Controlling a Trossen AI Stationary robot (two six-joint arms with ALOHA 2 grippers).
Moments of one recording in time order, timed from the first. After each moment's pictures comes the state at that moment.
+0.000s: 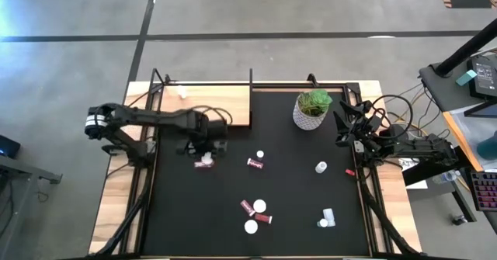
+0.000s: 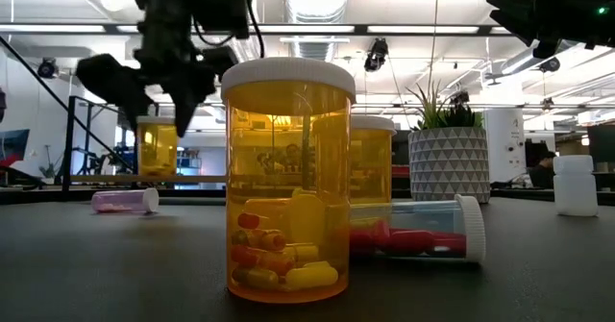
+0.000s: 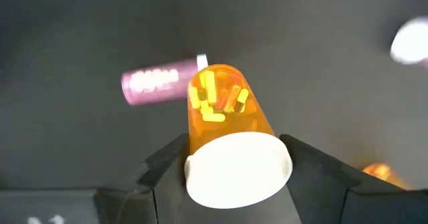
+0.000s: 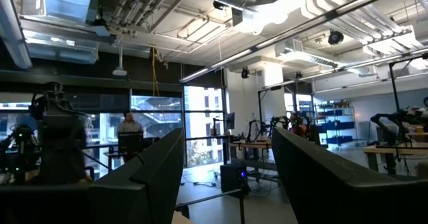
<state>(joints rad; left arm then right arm) 0.13 1.49 1.07 -1.00 0.25 -1.39 -0.04 0.09 0.01 0.63 0.47 -0.26</state>
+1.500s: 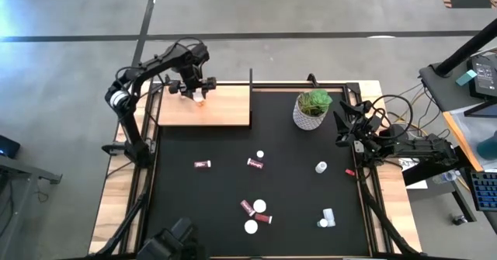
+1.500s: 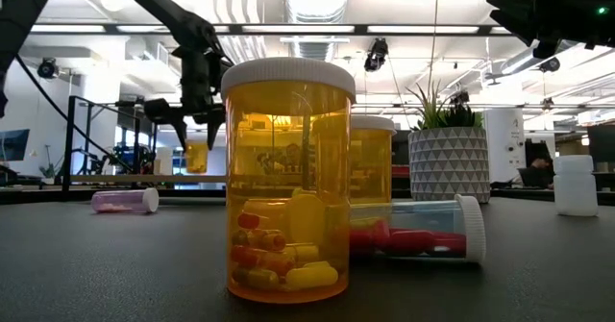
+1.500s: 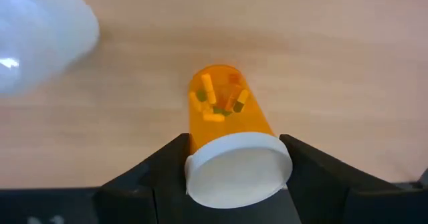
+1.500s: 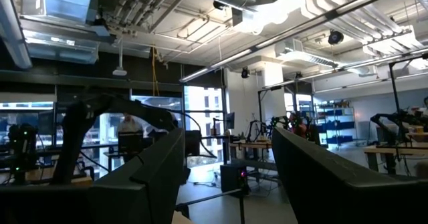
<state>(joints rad) 0.94 1.80 1.51 -1.24 0.17 -0.70 -0.04 0.09 0.01 0.63 0.47 -0.26</state>
